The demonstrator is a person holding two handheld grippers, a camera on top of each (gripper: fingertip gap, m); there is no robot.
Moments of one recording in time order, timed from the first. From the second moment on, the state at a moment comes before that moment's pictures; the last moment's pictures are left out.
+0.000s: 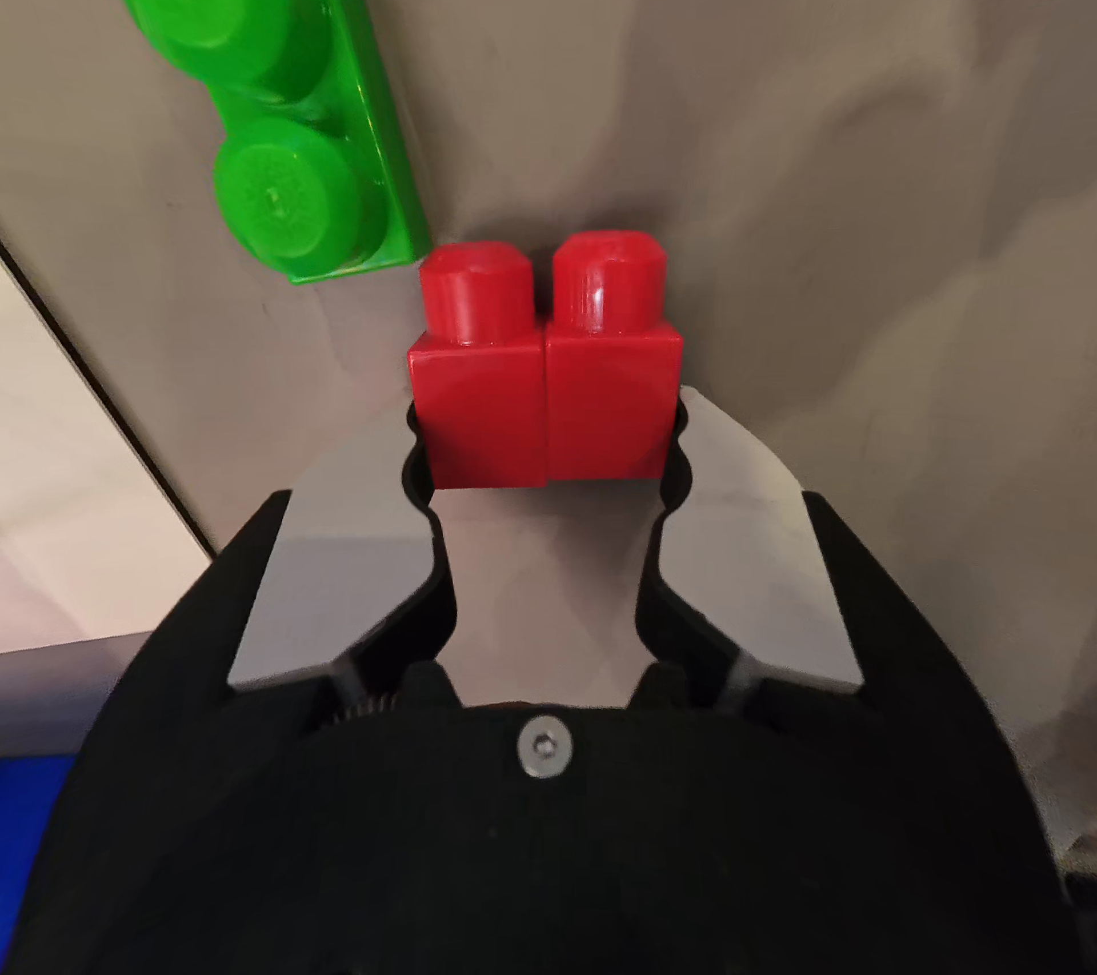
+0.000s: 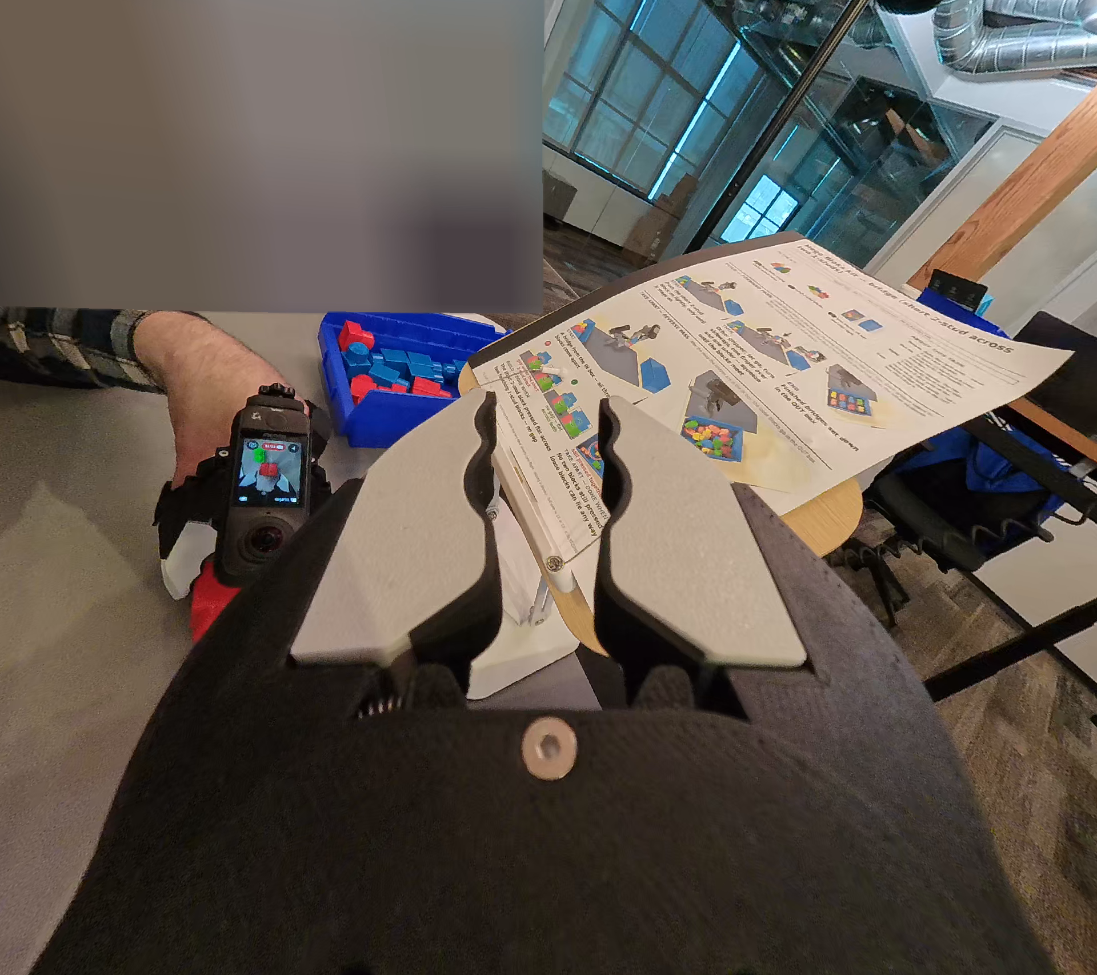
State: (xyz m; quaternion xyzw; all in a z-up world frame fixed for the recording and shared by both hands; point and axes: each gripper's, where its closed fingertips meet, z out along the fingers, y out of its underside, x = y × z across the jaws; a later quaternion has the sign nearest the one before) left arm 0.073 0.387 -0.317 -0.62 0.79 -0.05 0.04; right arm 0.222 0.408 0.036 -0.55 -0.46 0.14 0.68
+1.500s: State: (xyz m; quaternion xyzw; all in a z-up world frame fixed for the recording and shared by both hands) left arm 0.028 0.497 -0.124 -0.64 0.66 -0.10 0.39; right arm 0.148 0.432 -0.301 -0.74 -0.66 0.09 0.01
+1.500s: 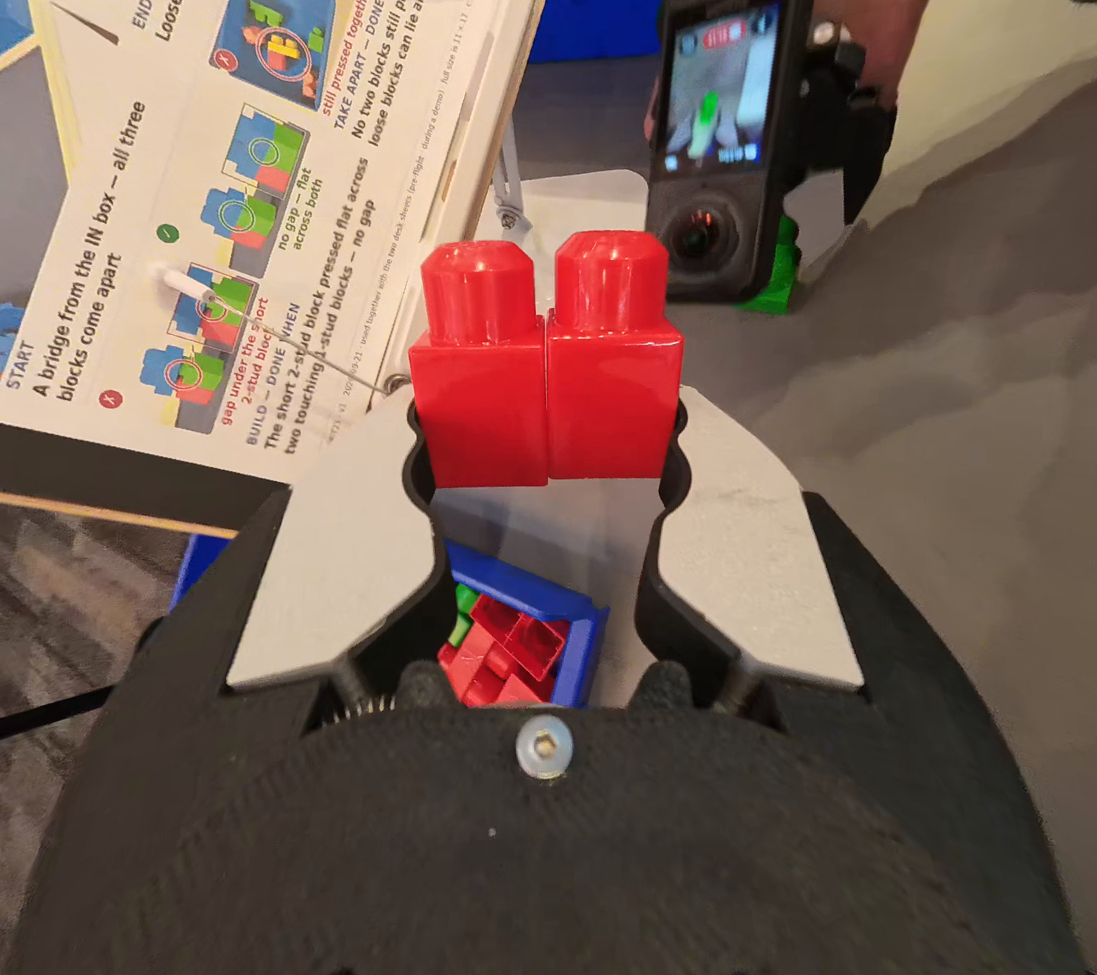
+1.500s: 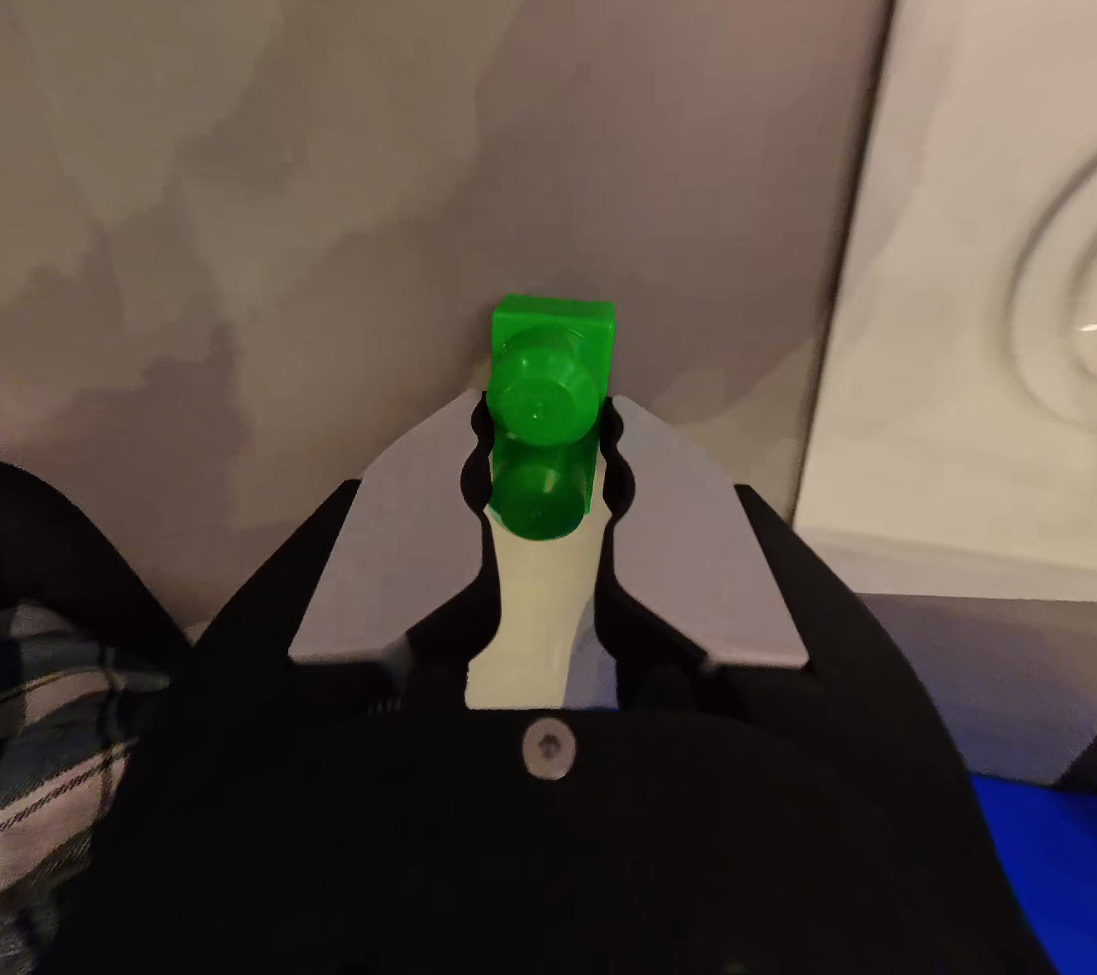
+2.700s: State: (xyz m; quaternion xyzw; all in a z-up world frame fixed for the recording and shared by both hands) left arm 0.077 0.520 -0.096 -0.44 0.63 0.19 0.61; right arm 0.090 0.486 -0.081 -0.69 -0.38 0.41 0.45
